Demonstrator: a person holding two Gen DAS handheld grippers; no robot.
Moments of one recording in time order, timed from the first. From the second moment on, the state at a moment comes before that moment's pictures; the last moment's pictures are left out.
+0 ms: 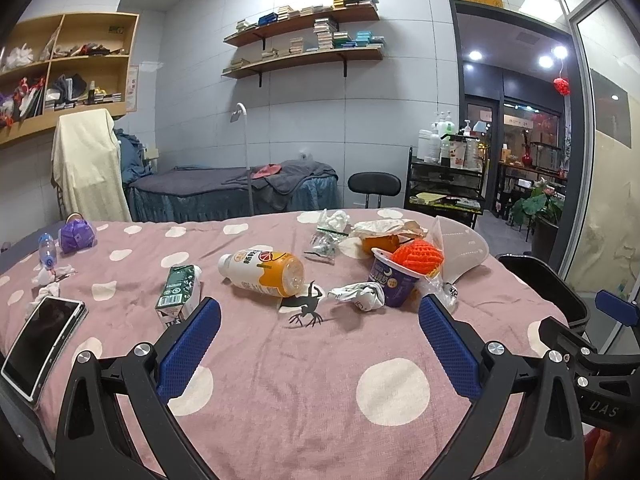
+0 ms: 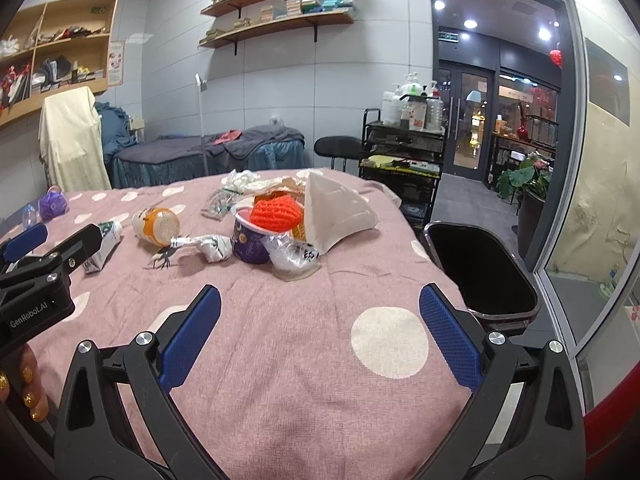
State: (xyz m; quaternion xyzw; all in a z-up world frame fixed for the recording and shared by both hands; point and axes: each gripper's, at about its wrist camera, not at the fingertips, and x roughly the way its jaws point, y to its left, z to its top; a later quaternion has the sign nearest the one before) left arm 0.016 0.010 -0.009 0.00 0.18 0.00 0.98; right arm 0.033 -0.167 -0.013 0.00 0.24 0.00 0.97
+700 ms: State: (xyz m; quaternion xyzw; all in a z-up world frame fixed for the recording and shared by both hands) left arm 0.109 0.115 -0.023 -0.05 0.33 0.09 0.94; right arm 0.138 -0.095 -0.023 -0.06 0.36 0.21 0.91
